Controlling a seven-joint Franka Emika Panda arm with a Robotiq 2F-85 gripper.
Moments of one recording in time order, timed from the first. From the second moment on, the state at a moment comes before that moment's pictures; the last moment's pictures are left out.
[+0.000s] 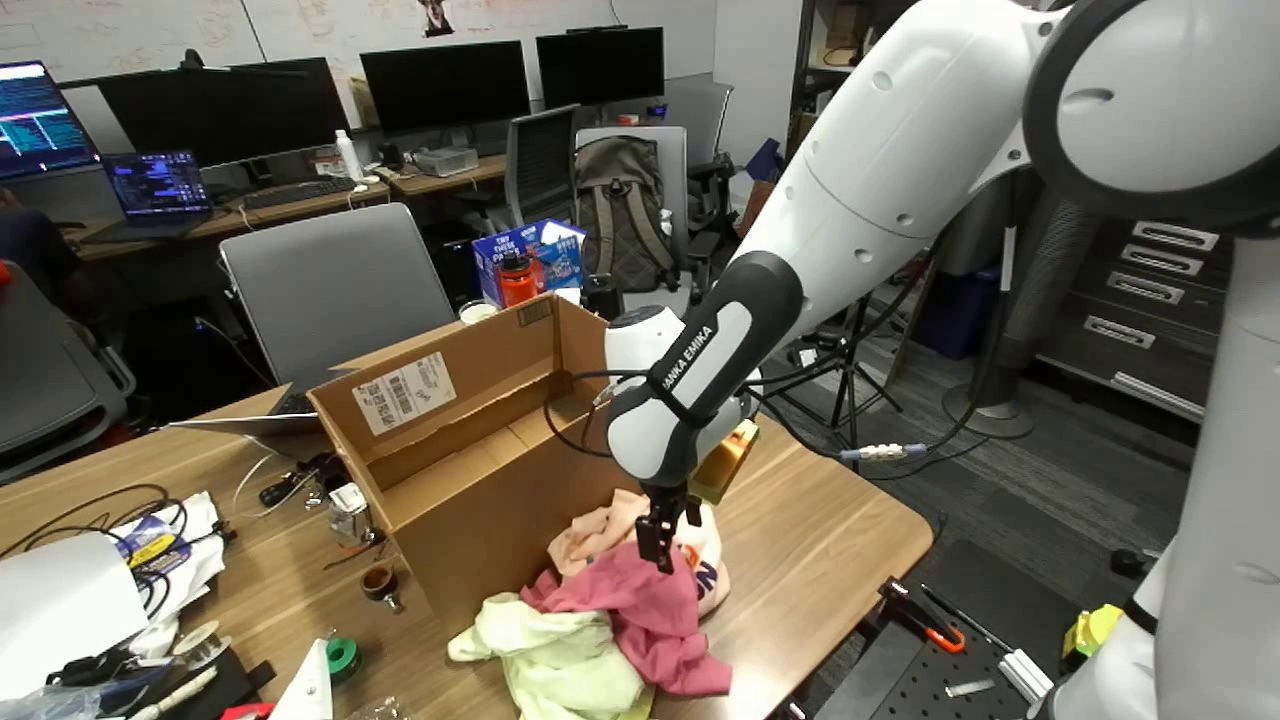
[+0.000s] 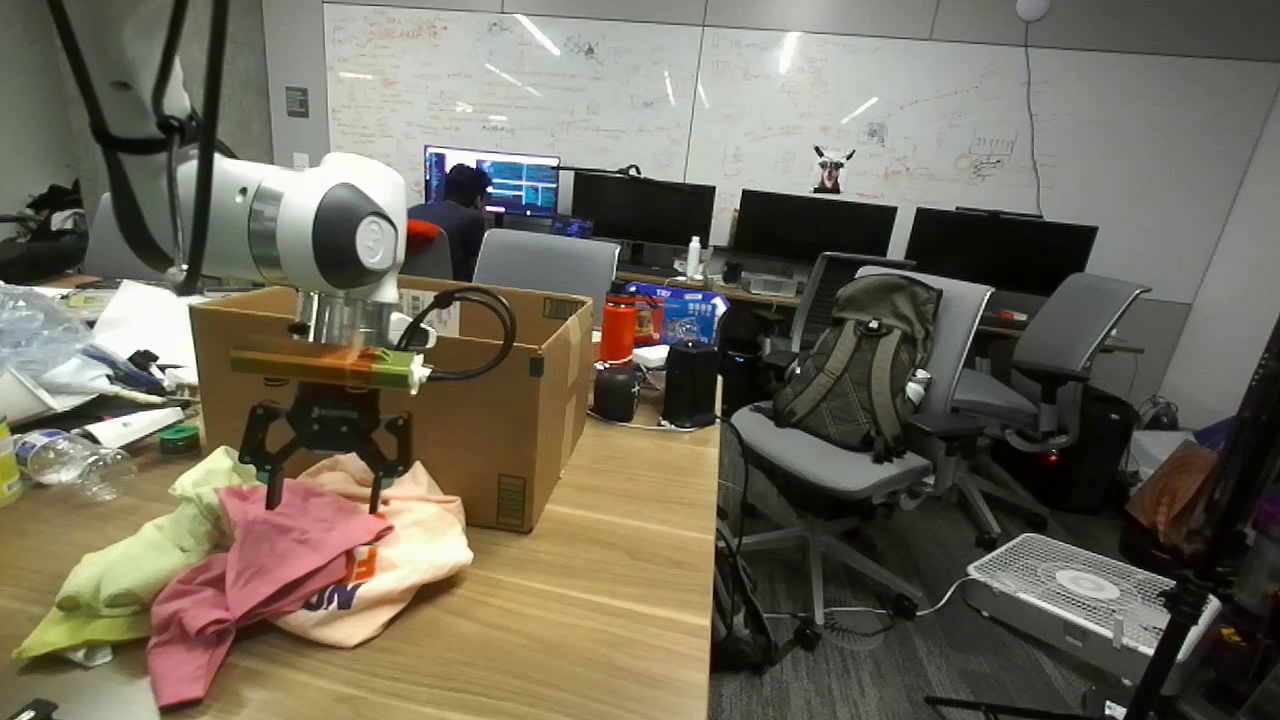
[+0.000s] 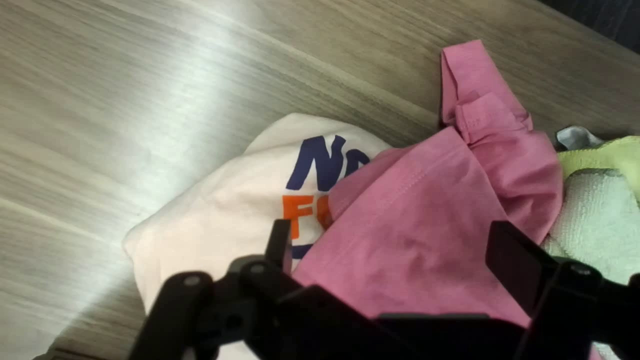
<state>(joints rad) 0.09 0.30 0.12 -2.37 -0.01 2.44 -0.21</state>
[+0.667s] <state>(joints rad) 0.09 0.34 0.18 -2.36 0.04 2.45 -0.20</state>
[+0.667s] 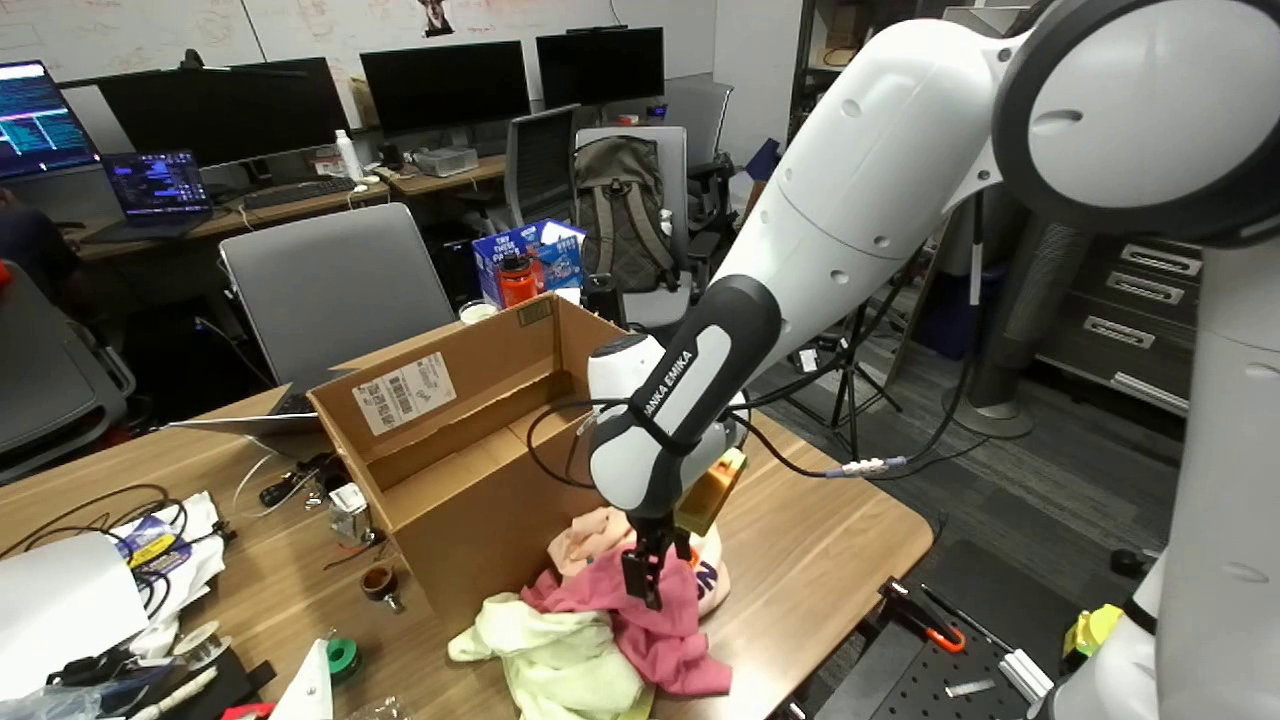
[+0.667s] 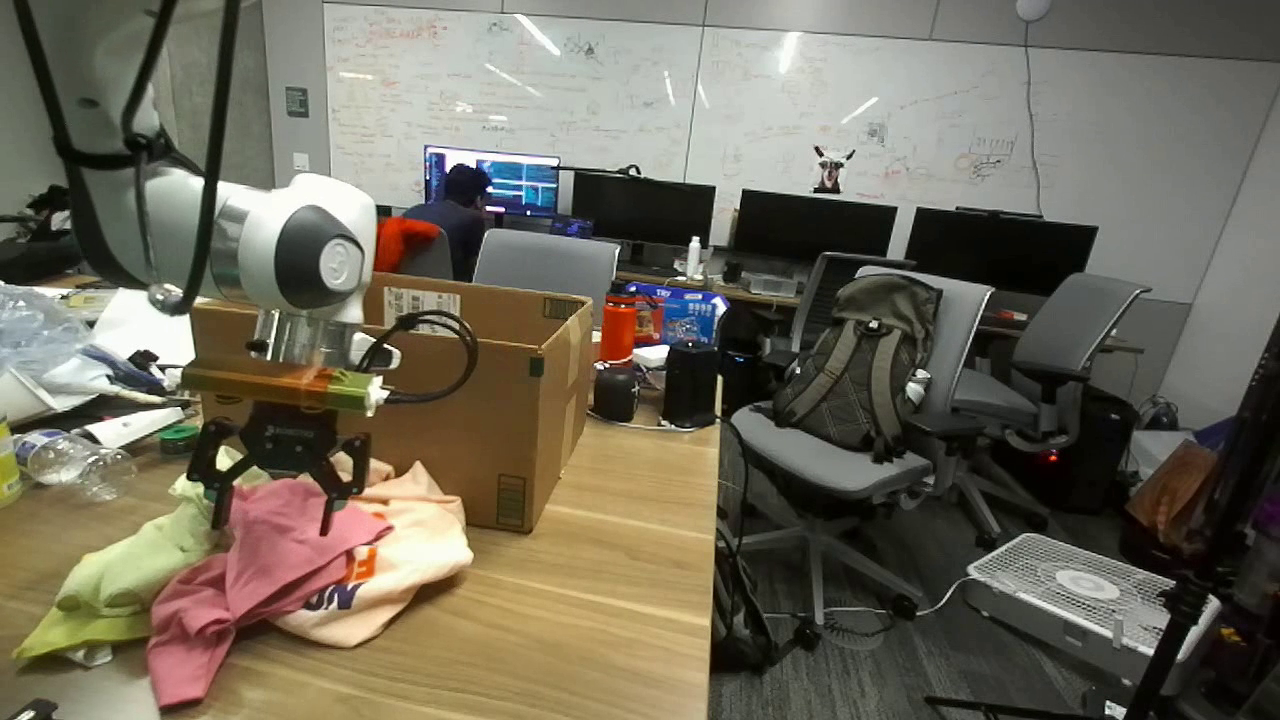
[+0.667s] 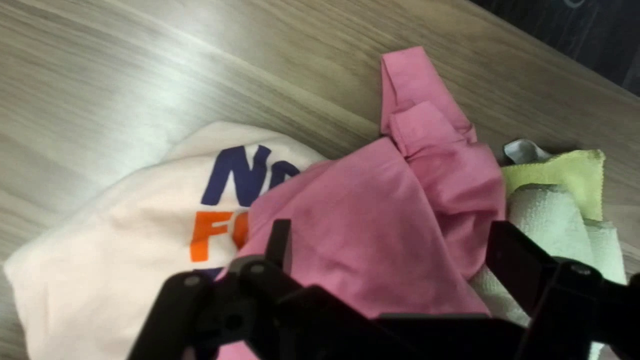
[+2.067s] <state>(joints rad) 0.09 0.44 0.15 -2.36 0.05 2.60 -0.20</state>
